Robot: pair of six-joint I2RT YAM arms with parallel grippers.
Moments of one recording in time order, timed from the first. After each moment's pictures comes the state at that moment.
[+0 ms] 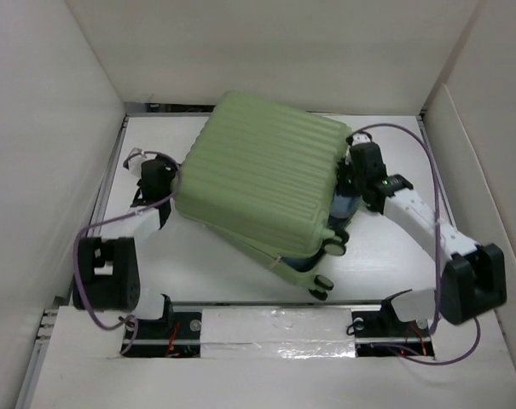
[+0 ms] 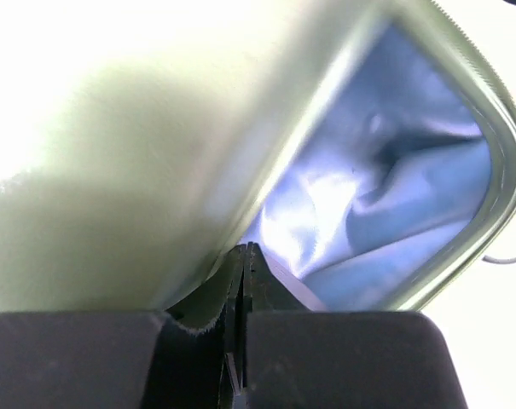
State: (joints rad) left arm -0.04 1.48 0.75 0.23 -0.10 -0.87; right arm 0.37 1.30 1.00 -0.43 0.06 0.28
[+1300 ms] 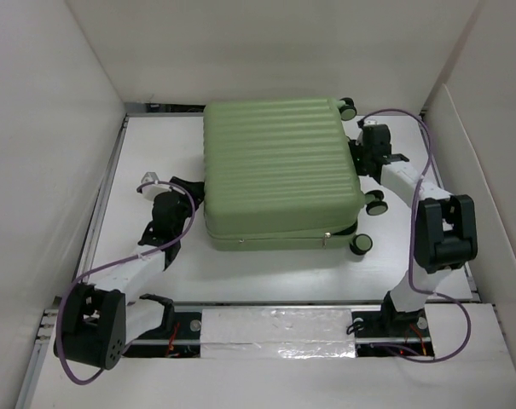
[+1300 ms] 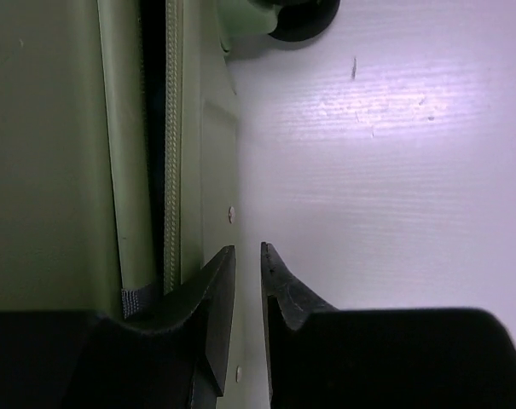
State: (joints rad) left arm -0.25 1.11 0.41 0.39 -0.21 -0.97; right arm 0.14 1.71 1.21 -0.23 -0.04 0.22
